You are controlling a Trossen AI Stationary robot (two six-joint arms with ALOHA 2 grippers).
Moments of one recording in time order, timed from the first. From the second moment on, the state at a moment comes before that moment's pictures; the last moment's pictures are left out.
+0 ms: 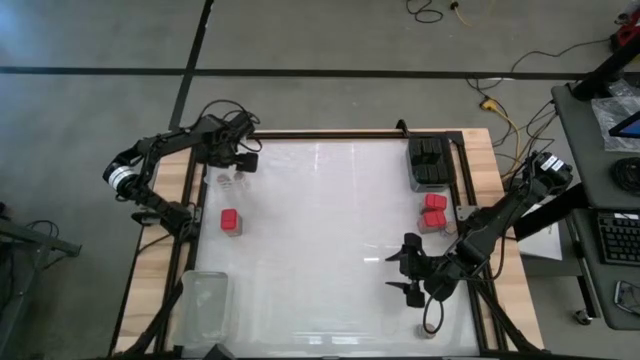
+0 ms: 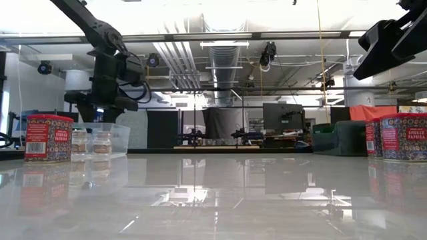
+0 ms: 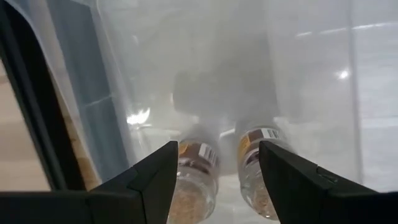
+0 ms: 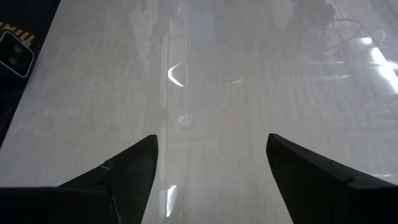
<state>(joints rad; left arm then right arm) 0.89 1.52 0.99 -1.02 -0.17 -0.56 0.74 1.29 0.70 -0.28 0.55 0.60</state>
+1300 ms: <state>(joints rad) 0.06 1.34 1.19 -0.68 -0.36 -0.33 0.75 1.29 0.58 0.27 0.70 0.27</state>
